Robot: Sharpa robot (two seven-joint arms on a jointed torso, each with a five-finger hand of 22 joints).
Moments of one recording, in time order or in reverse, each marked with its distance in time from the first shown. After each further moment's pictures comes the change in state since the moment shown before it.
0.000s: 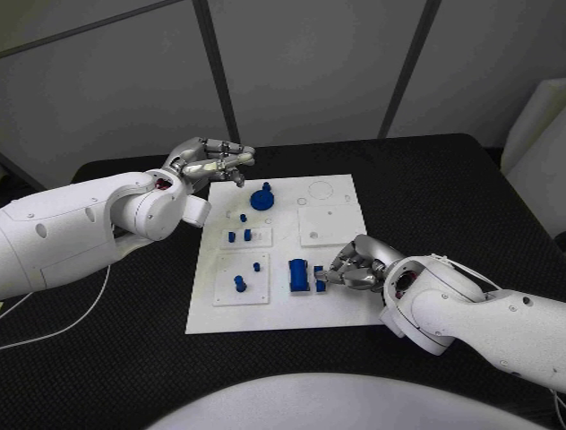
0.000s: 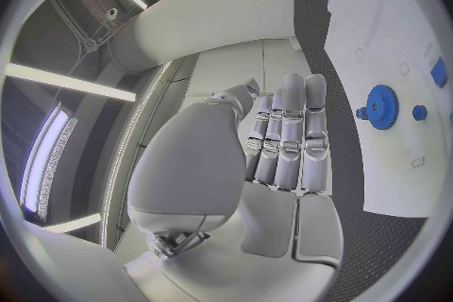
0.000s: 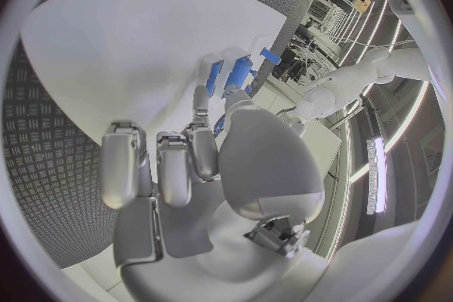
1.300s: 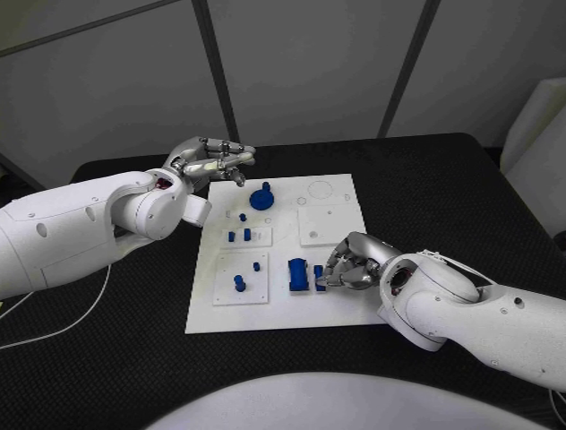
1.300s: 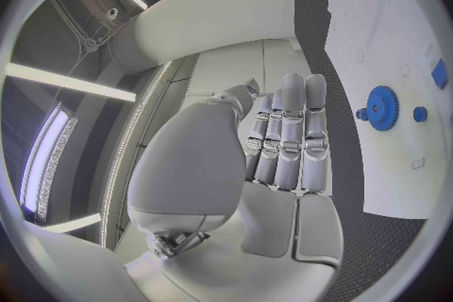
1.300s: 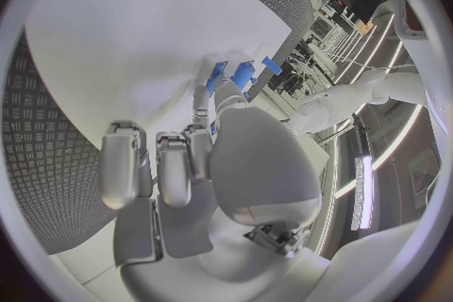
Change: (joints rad) left arm 0.000 0.004 0.000 -0.003 0.000 0.000 0.000; left_hand 0.000 0.000 0.000 0.000 0.000 0.000 0.000 0.000 0.000 0.000 0.000 0.000 0.000 0.000 0.000 0.000 -0.001 0.000 0.000 0.000 0.000 0.000; right arm 0.000 0.021 -0.001 -0.028 -0.116 0.045 0.034; right_hand 0.168 0.040 -0.002 -0.090 -0.010 -0.005 -0.005 0.009 0.007 0.000 -0.007 0.018 0.004 0.000 -0.007 0.000 0.000 0.000 0.000 -0.007 0.000 0.000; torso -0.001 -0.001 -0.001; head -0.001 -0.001
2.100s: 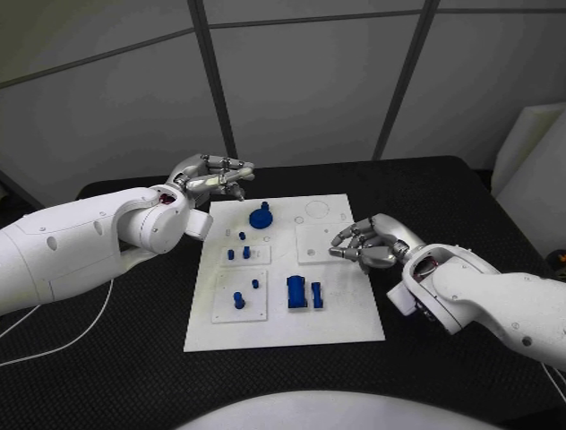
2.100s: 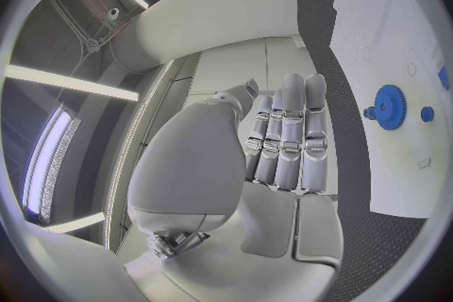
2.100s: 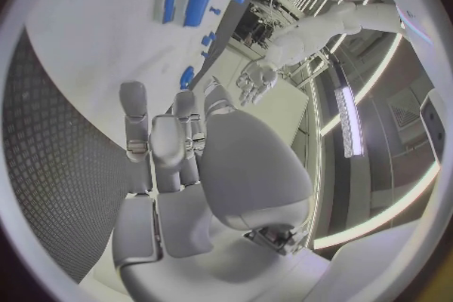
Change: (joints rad) left arm -0.009 0.010 -0.002 -0.036 0.020 -0.009 0.007; left_hand -0.004 0.004 -0.008 0.008 0.000 0.000 0.000 0.004 -0.002 -0.004 0.004 0.009 0.000 -0.012 0.003 -0.006 -0.006 0.000 0.000 0.000 -0.010 -0.007; right arm 0.075 -0.034 0.000 -0.147 0.517 -0.109 0.483; right_hand 0.079 0.030 -0.074 0.036 0.060 -0.155 0.081 -0.111 -0.065 -0.333 0.068 -0.679 -0.325 -0.049 0.058 -0.351 -0.260 0.103 -0.378 0.053 -0.530 -0.420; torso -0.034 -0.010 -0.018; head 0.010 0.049
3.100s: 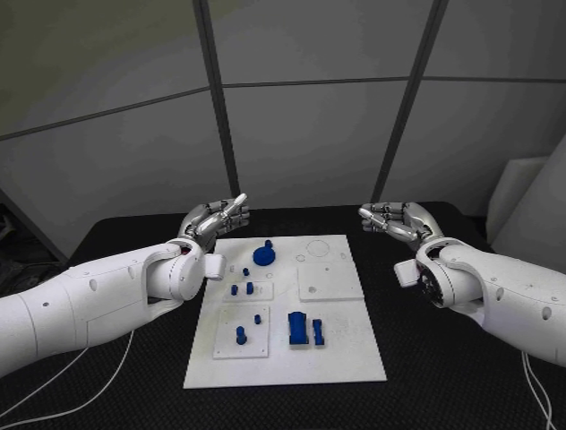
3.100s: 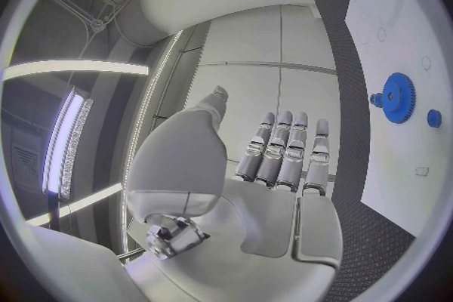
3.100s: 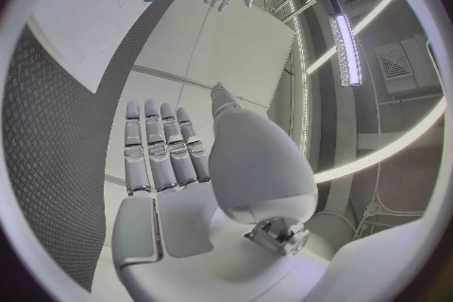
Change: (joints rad) left arm -0.103 0.071 -0.006 -0.097 0.188 -0.120 0.198; left_hand -0.307 0.064 -0.223 0.021 -0.032 -0.276 -0.060 -0.107 -0.085 -0.288 0.026 -0.242 -0.063 -0.487 0.089 -0.731 -0.357 -0.063 -0.628 0.096 -0.428 -0.609; right arm 0.077 0.198 0.005 -0.473 0.493 0.077 0.378; right_hand -0.199 -0.003 0.095 0.002 -0.096 -0.173 0.022 -0.186 -0.329 -0.257 0.073 -0.628 -0.956 -0.547 0.115 -1.168 -0.925 -0.003 -0.375 0.109 -0.761 -0.624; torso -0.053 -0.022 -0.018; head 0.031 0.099
